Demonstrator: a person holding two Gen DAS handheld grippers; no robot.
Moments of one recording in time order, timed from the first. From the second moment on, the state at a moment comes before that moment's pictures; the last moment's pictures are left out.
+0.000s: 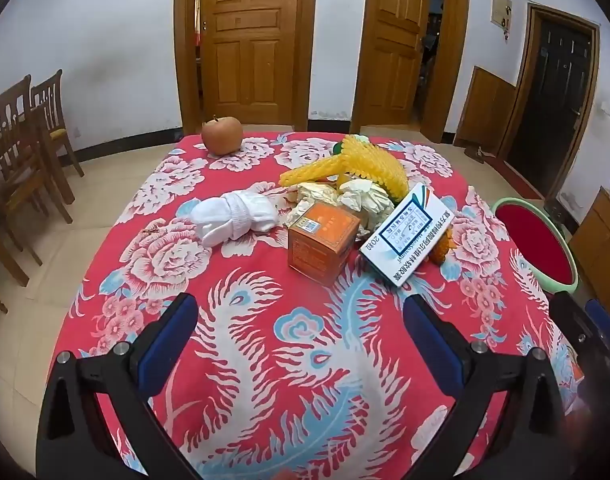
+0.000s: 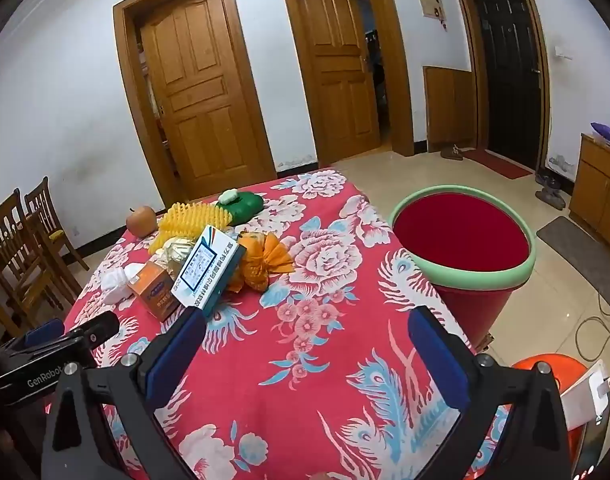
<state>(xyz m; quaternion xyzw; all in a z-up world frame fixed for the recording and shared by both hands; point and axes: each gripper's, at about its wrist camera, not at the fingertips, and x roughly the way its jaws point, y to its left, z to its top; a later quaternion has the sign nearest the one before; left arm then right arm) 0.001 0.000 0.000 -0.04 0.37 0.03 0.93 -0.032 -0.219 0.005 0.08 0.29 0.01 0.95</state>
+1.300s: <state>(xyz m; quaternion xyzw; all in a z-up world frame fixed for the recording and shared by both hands) -0.008 0.001 0.011 -0.04 0.34 0.03 0.94 -0.038 -0.218 0.009 0.08 0.29 0.01 0.95</state>
